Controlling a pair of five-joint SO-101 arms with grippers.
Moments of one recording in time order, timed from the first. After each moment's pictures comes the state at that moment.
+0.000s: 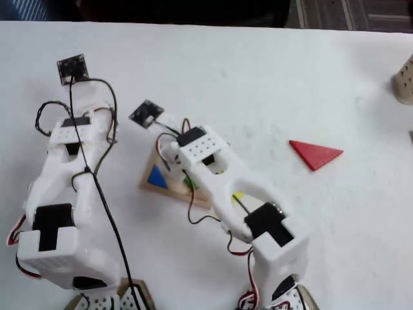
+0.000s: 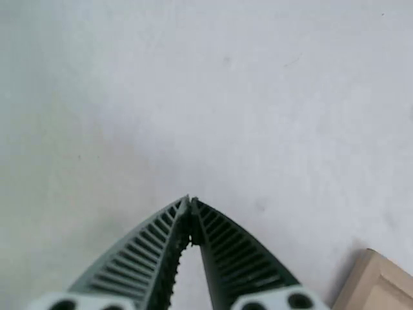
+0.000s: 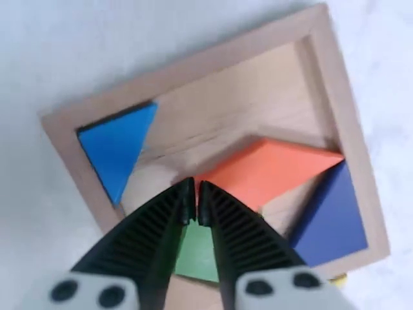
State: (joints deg) left arm -13.4 8.0 25.7 30.7 13.6; right arm -37.1 16.2 10.9 55.6 20.5
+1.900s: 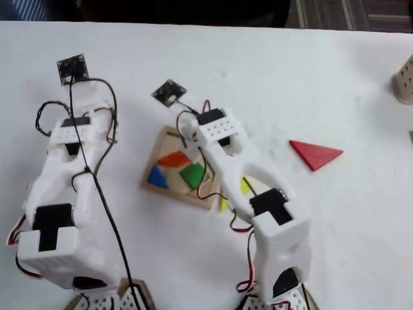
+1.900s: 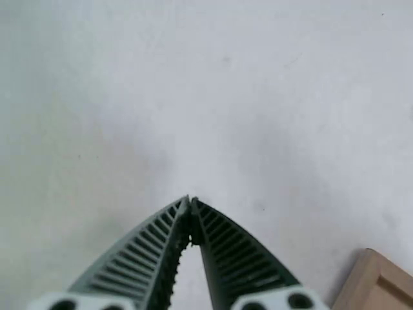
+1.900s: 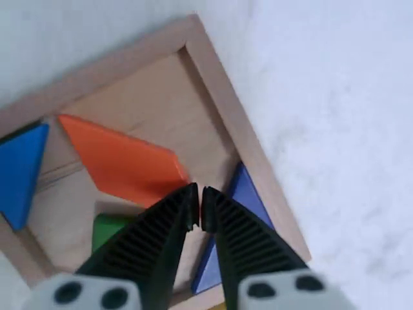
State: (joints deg) left arm -13.4 8.0 25.7 30.7 13.6; right arm -28.1 23.0 1.5 56.3 24.8
